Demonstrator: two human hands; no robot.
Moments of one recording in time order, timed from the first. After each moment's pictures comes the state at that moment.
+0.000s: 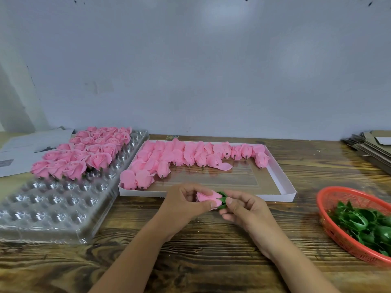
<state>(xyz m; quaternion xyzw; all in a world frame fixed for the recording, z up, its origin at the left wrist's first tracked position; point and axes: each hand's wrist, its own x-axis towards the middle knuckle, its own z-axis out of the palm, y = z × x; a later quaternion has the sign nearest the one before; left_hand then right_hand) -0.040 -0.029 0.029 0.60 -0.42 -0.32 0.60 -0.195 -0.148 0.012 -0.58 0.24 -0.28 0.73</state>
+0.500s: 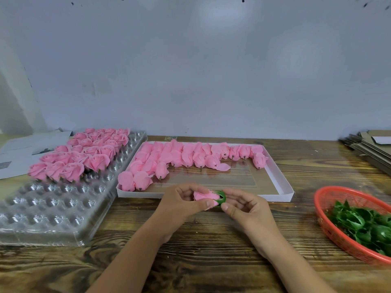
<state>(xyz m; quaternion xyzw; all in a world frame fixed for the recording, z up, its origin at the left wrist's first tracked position) -0.039 -0.027 0.032 0.58 -0.39 -0.35 0.62 -0.196 -0.145 0.014 -0.64 0.21 -0.36 0.65</state>
